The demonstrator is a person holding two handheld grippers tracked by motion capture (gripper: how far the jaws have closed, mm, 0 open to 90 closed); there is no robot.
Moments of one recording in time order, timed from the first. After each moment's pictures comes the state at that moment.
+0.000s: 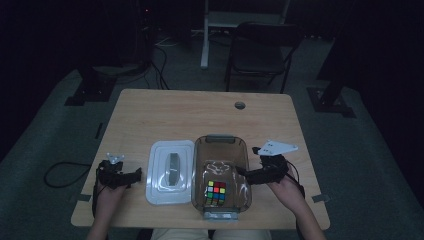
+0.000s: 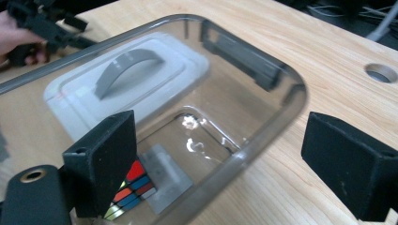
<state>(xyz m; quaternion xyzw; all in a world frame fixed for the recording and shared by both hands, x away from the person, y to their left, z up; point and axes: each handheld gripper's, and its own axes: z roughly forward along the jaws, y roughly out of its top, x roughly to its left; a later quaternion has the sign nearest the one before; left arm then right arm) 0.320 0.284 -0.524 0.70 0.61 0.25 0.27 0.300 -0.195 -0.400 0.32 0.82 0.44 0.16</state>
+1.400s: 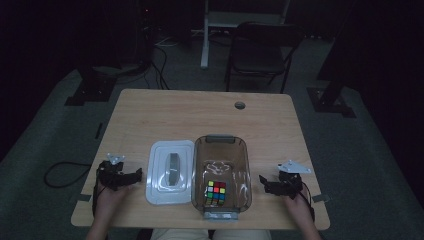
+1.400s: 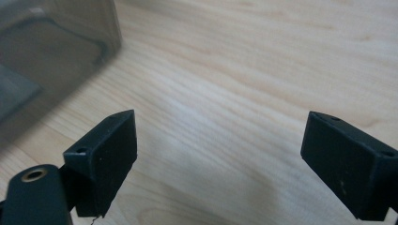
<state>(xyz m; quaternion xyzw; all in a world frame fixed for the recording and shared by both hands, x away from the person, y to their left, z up) 0.318 0.283 -0.524 0.70 0.61 0.24 0.27 0.301 -0.269 -0.515 0.46 0.77 0.38 0.23</state>
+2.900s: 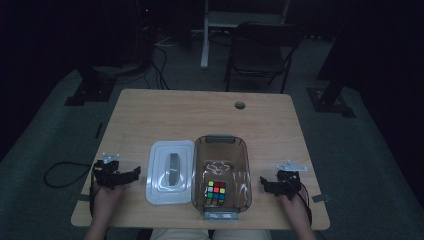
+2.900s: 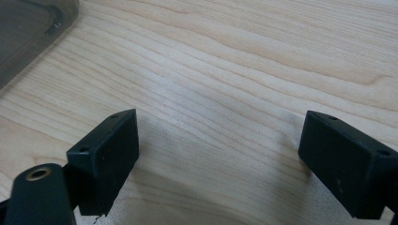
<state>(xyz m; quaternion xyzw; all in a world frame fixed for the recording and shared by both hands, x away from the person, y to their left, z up) 0.311 0.282 -0.503 0.69 0.61 0.21 0.32 0.307 -0.269 -0.528 0.50 0.77 0.33 0.21</state>
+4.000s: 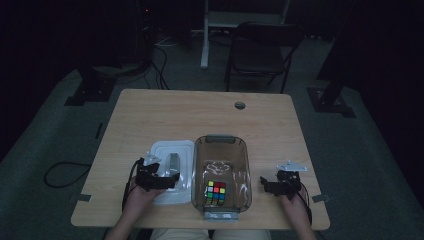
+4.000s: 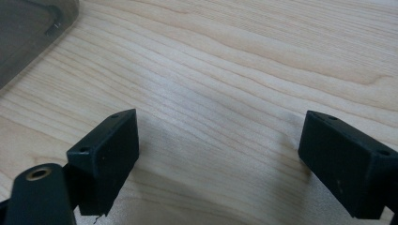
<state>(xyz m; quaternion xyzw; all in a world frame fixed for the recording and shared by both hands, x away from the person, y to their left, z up) 0.309 0.177 -0.493 0.77 0.49 0.14 0.37 0.307 -0.269 -0.528 0.50 0.77 0.33 0.21</state>
